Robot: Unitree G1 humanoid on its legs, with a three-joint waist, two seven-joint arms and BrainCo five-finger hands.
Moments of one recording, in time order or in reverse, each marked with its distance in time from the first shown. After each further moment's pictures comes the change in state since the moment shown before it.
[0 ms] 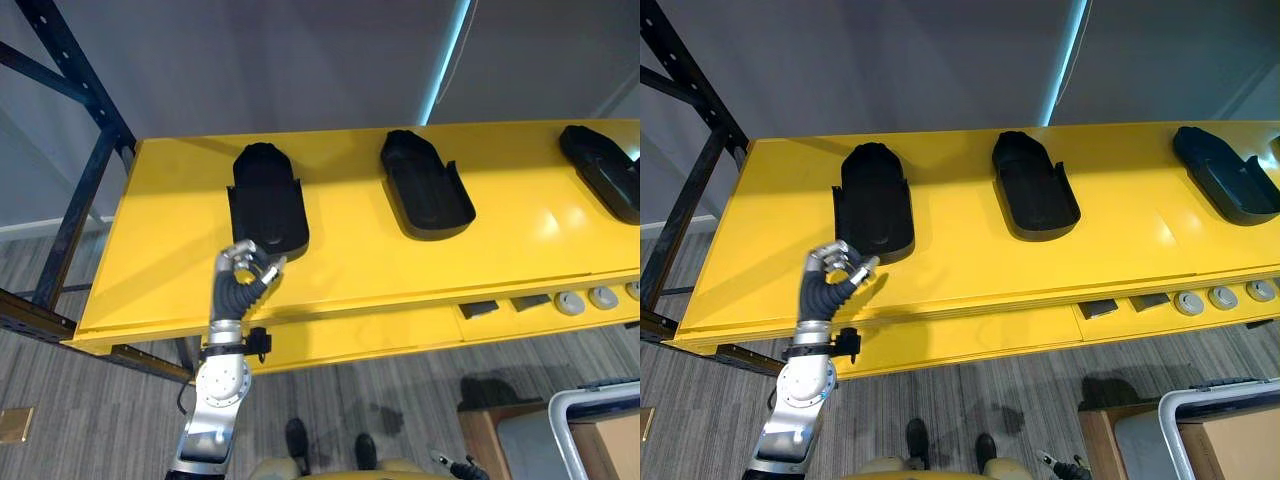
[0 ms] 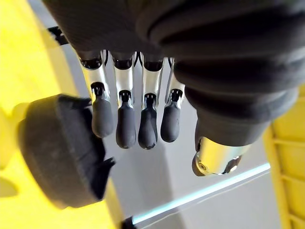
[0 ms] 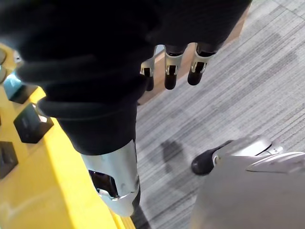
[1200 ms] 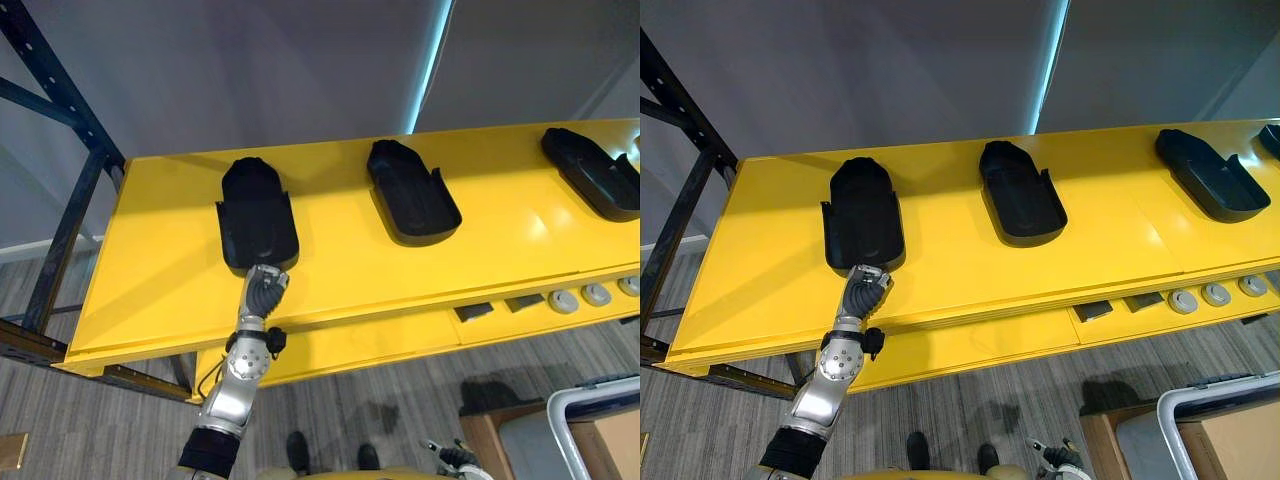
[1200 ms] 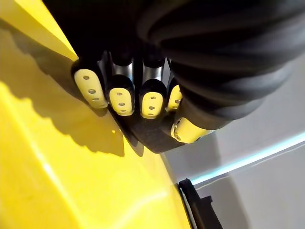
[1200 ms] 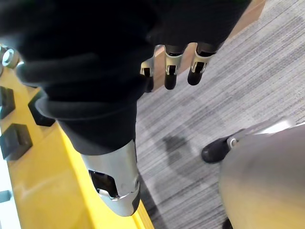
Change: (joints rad) left arm -0.269 -0.003 0.006 0.328 0.024 0.070 0.056; right arm -0.040 0.011 0.022 0.001 -0.038 0.023 -0.015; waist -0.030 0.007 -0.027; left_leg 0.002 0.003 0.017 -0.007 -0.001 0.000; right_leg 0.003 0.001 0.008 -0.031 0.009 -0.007
